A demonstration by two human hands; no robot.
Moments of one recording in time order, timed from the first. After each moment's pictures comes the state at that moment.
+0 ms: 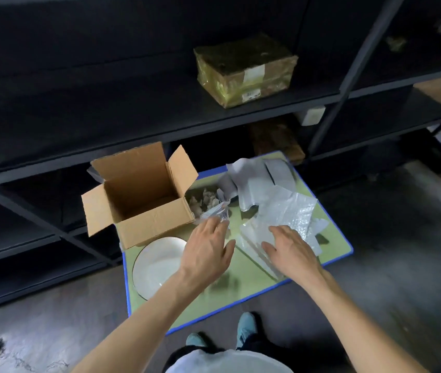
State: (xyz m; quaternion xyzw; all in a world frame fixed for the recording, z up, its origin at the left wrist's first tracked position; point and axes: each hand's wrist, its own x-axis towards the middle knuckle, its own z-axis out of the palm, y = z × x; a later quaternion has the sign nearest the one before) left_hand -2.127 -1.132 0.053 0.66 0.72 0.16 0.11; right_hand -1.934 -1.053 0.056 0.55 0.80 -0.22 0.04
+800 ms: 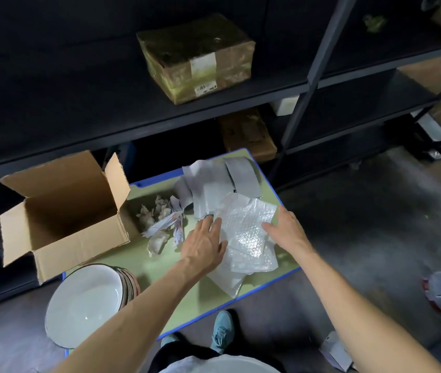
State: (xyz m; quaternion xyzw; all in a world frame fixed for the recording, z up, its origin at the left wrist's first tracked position) left_hand -2.039 -1.012 -0.003 0.65 0.73 0.02 0.19; right_hand -1.843 -0.911 0.010 0.67 0.65 -0.36 -0.02
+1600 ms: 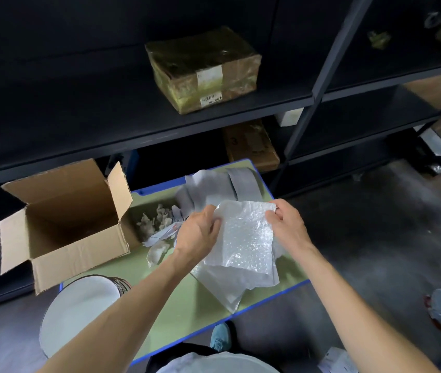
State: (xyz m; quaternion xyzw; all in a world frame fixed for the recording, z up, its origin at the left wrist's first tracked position) left_hand -2.064 -0.979 0.027 0.60 0.75 0.22 0.18; right_hand -1.858 -0.900 0.052 0.59 0.64 -0.45 -0.19
